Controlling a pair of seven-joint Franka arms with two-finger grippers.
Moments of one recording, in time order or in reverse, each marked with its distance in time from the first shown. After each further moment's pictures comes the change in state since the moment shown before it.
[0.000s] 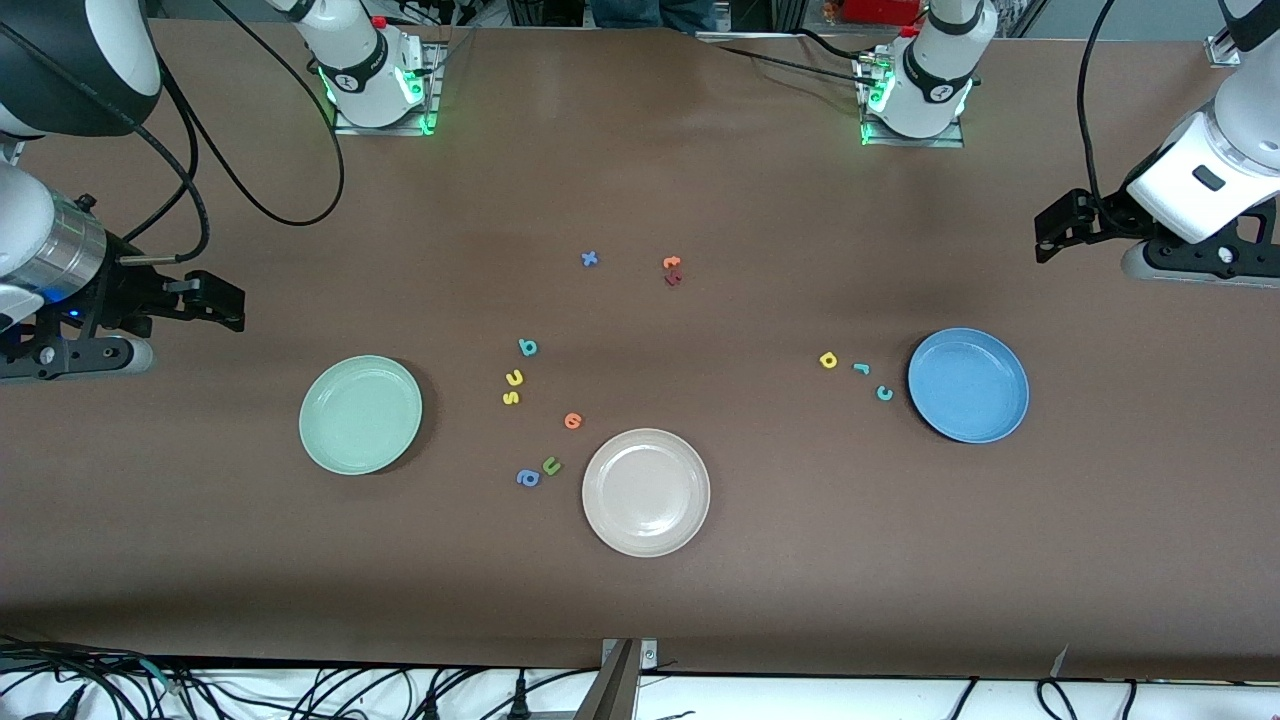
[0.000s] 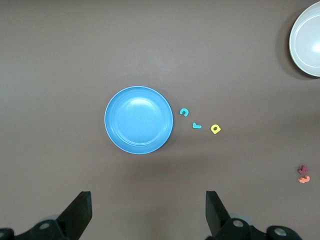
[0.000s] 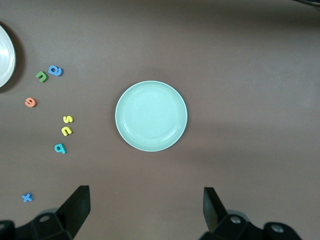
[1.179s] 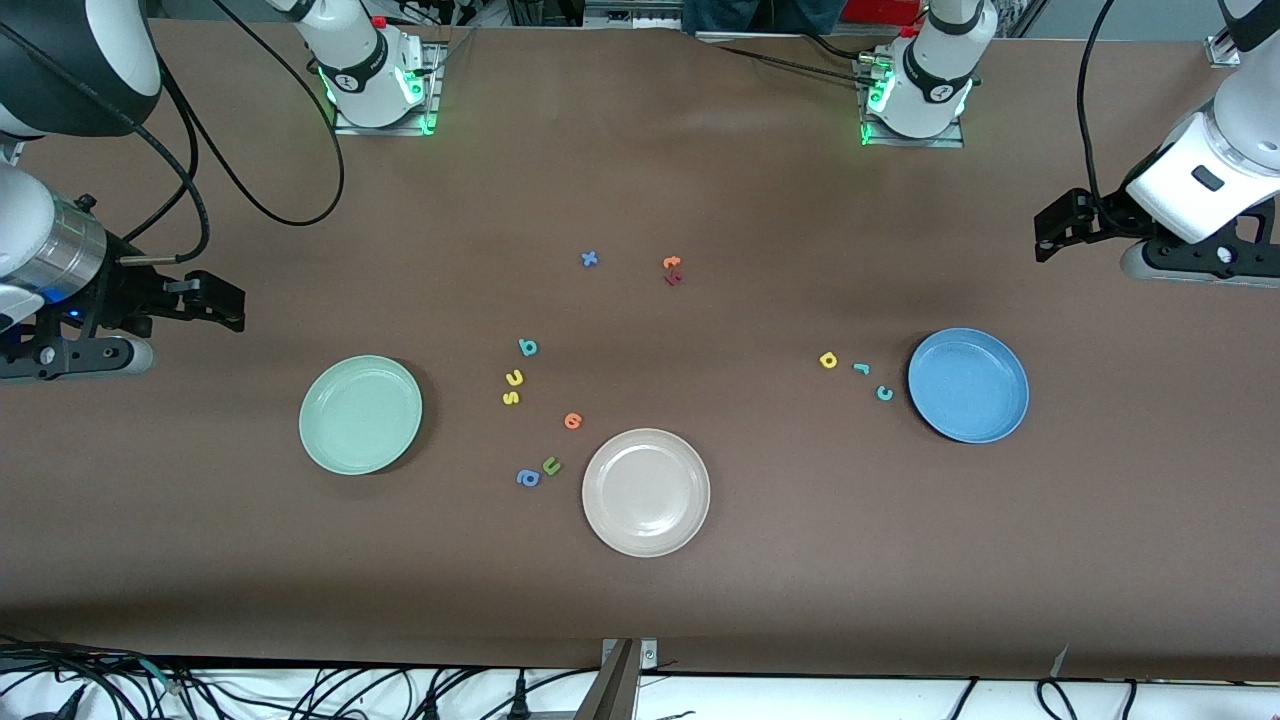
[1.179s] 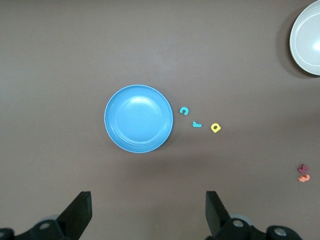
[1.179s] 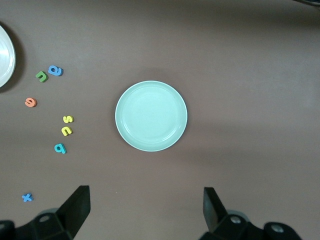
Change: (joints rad) left arm 0.000 0.002 -0.001 0.000 0.000 -0.006 0.000; right arm 0.000 0.000 0.000 0.000 0.000 0.000 0.000
